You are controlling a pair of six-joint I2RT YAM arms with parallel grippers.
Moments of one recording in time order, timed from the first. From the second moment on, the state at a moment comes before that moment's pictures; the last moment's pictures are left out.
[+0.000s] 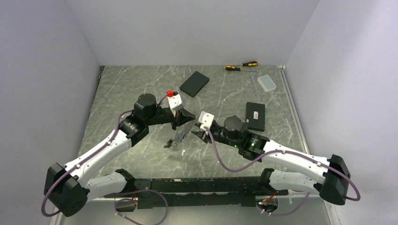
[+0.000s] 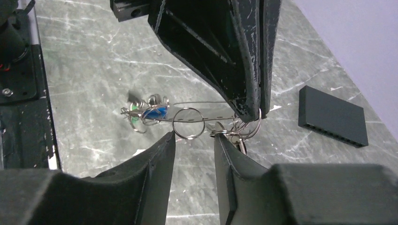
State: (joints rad) left arm -0.63 1.08 0.84 0.07 0.66 0.09; right arm 1.02 1.04 0.71 0.12 -0.10 -0.27
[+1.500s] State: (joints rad) left arm -0.63 0.97 0.75 0.20 0.90 0.29; right arm 0.78 0.91 0.79 0.00 -0.53 -0.15
